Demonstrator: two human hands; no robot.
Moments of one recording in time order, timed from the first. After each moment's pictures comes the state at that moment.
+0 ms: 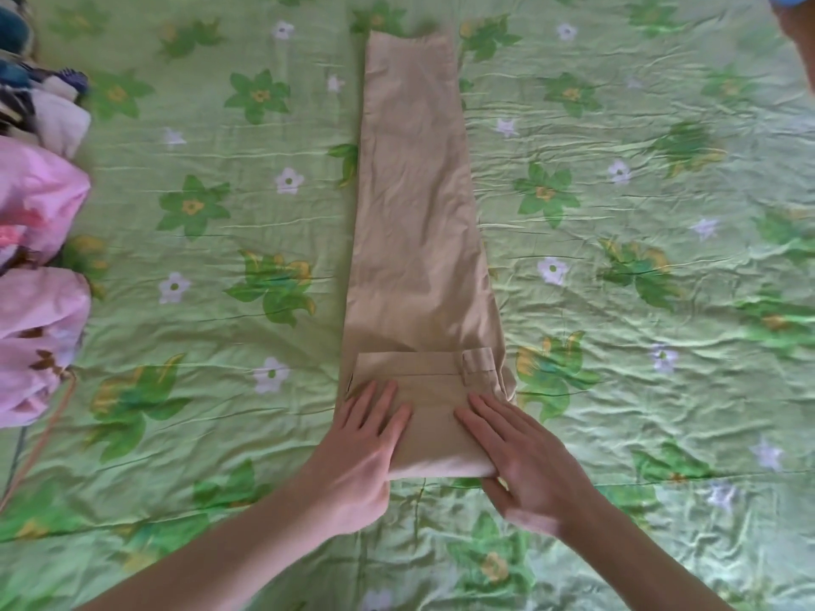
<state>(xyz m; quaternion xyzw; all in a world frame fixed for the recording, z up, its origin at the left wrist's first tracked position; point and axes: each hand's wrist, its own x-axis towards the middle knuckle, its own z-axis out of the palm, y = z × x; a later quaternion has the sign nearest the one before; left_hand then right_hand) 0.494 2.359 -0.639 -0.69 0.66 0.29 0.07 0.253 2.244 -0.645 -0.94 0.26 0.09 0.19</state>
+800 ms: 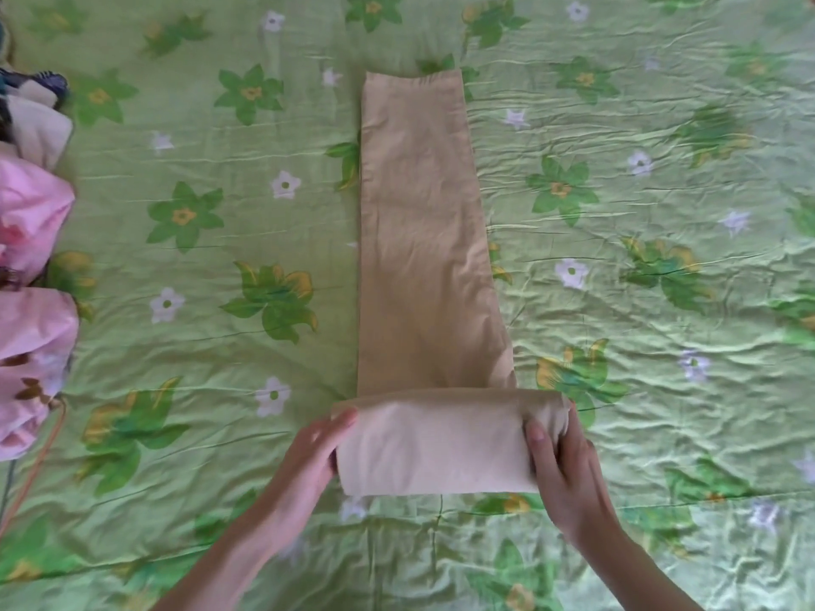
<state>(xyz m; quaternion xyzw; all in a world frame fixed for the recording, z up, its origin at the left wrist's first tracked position) 0.547 2.360 -0.640 -0.65 0.12 0.61 -0.44 0.273 2.241 -0.646 -0.64 0.59 -0.15 0.47</state>
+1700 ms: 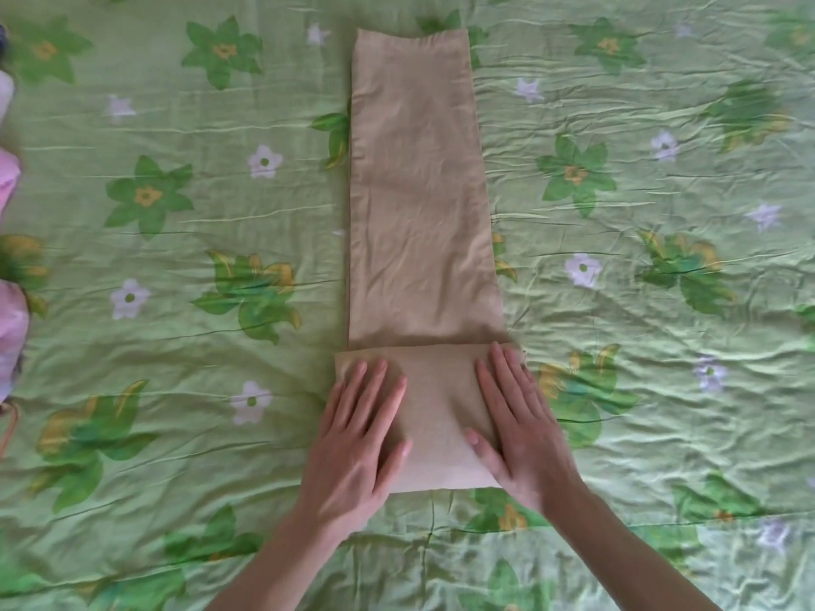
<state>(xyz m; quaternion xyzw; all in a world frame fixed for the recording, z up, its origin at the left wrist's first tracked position) 0.514 2.336 -0.724 -0.72 0.65 0.17 -0.17 0.287 2.202 -0.724 -0.91 0.36 -0.03 0.19</state>
